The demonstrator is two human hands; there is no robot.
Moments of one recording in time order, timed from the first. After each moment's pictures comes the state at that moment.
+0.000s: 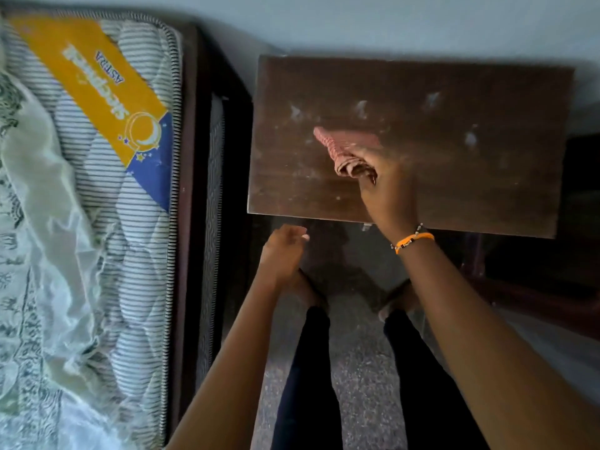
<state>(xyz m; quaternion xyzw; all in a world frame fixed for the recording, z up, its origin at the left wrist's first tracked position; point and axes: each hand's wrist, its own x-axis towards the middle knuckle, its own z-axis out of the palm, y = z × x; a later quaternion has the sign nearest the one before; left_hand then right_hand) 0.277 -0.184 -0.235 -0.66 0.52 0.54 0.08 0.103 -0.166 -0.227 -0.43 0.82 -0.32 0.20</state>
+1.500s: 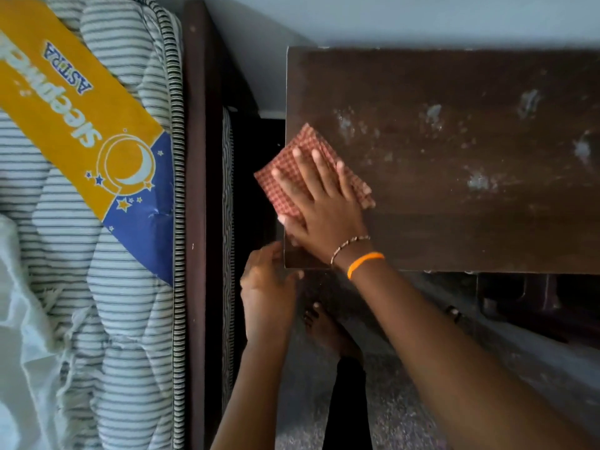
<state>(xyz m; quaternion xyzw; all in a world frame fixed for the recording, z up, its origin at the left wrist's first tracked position) 0.345 -0.268 -0.329 -0.65 0.62 0.44 -0.04 0.214 -0.281 -0.383 -0.63 0.77 -0.02 0.12</state>
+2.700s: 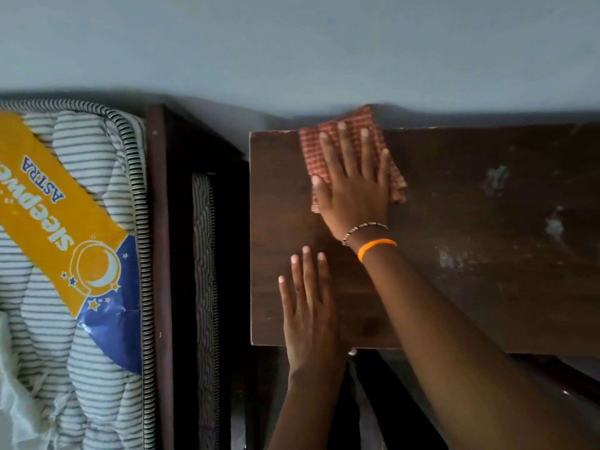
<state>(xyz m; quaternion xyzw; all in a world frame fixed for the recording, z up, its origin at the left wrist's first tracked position) 0.222 -0.264 -0.335 -0.44 0.85 0.16 0.24 0.072 -0.351 -0.385 -0.49 0.86 -0.05 0.12</state>
